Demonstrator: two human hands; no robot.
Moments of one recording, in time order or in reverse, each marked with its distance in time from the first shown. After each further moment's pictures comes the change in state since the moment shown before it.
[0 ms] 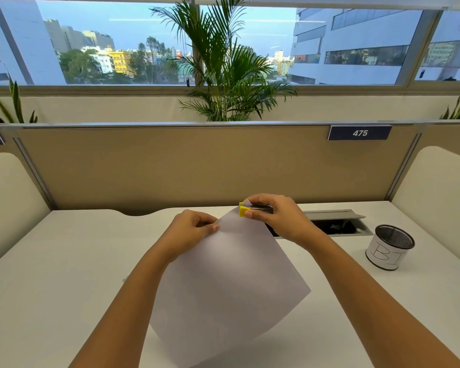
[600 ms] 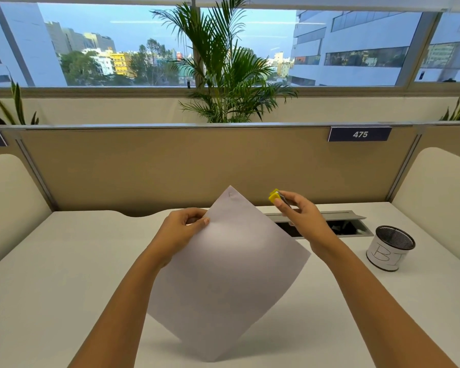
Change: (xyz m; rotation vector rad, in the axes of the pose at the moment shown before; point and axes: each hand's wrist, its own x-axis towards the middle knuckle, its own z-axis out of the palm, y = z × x) left_hand -0.004 -0.011 -0.010 -0.186 0.089 0.012; right_hand -0.012 0.030 -0.015 0.332 0.281 0.193
